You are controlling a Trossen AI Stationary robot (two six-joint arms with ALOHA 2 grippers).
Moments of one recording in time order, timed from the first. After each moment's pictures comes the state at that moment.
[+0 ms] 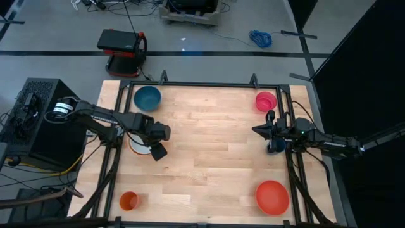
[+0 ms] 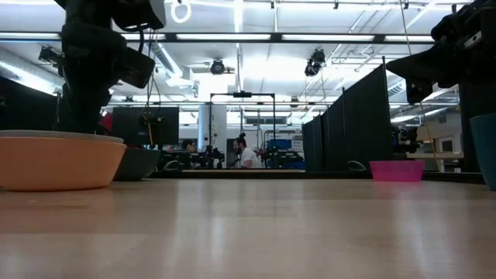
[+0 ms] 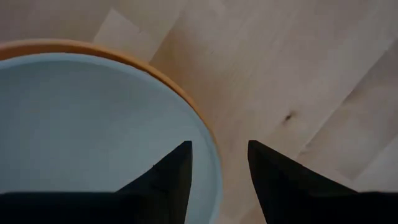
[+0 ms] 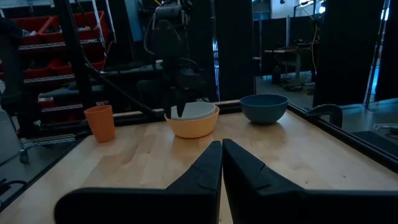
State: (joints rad) left arm -0.09 1.29 0.87 -0.93 0.10 -0.73; right arm -0.15 0.00 0.01 0.07 -0.08 0.09
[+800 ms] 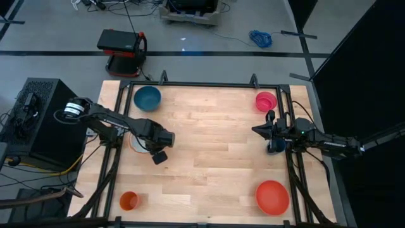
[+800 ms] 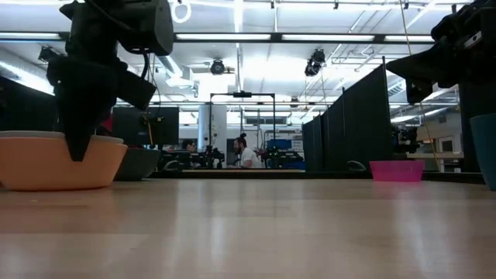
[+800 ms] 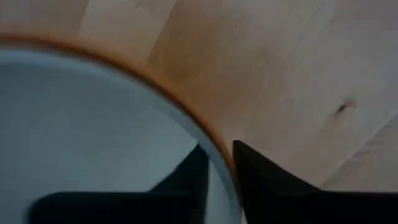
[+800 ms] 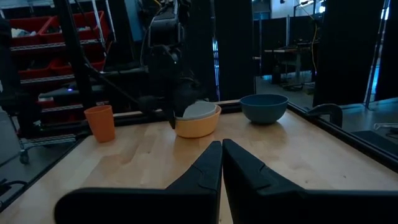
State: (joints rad) left arm -0.12 1.44 0.92 -0.95 0.02 -0.63; right arm -0.15 0.00 0.01 0.07 -0.08 0.10
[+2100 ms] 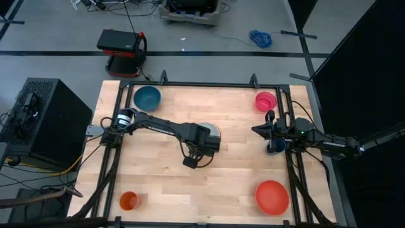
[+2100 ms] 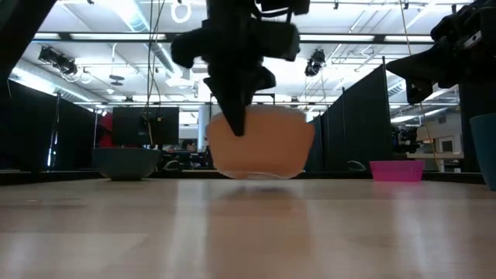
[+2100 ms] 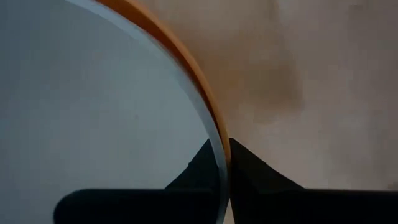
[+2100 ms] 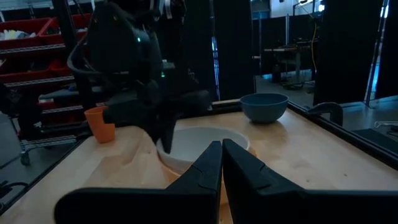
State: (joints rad) left arm -0.13 2.04 1.77 -1.10 -0.09 0.21; right arm -0.15 0.00 0.01 0.06 -0.08 0.10
